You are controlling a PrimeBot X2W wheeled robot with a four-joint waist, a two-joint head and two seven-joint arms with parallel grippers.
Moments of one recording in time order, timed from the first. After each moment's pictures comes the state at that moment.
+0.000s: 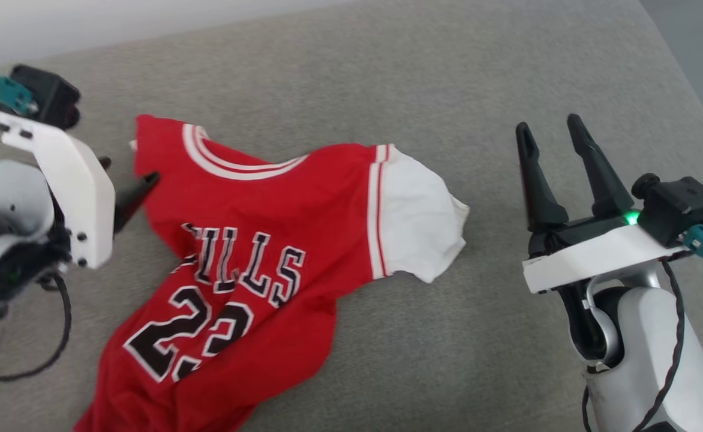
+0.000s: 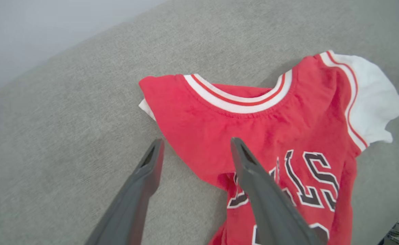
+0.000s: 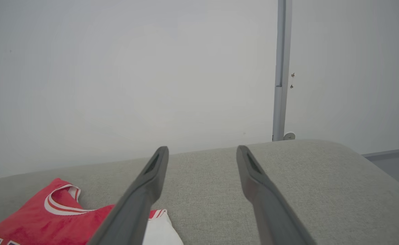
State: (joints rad) left arm -0.62 0.73 -0.37 -0.04 -0.81 0.01 0.89; right arm -0.36 -0.05 0.09 0.08 0.32 0.13 -0.10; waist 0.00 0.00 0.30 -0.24
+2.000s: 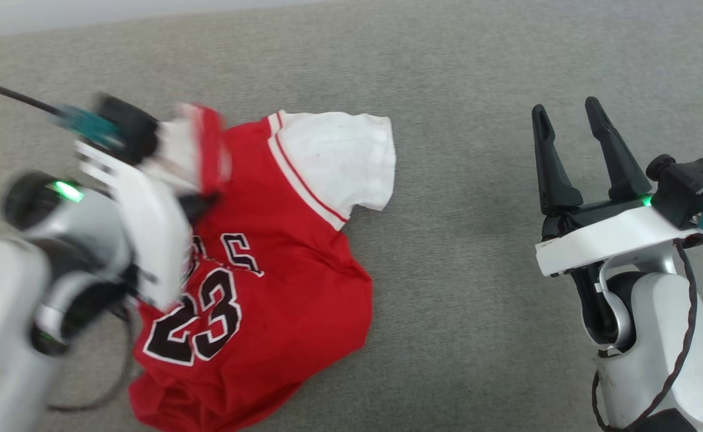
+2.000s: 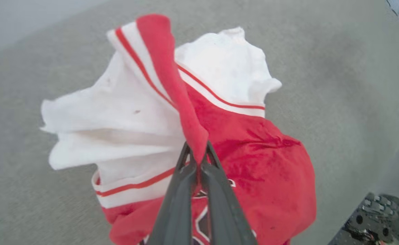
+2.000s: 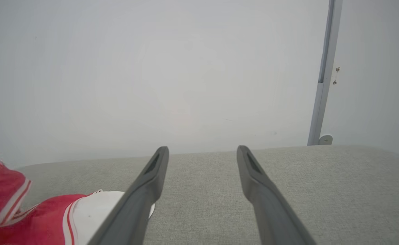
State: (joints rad) left arm -0.59 0.68 -0.45 -0.13 -0.84 -0.02 0.83; right arm -0.40 -0.05 0.05 0.09 0.28 0.13 -0.07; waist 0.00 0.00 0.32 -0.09
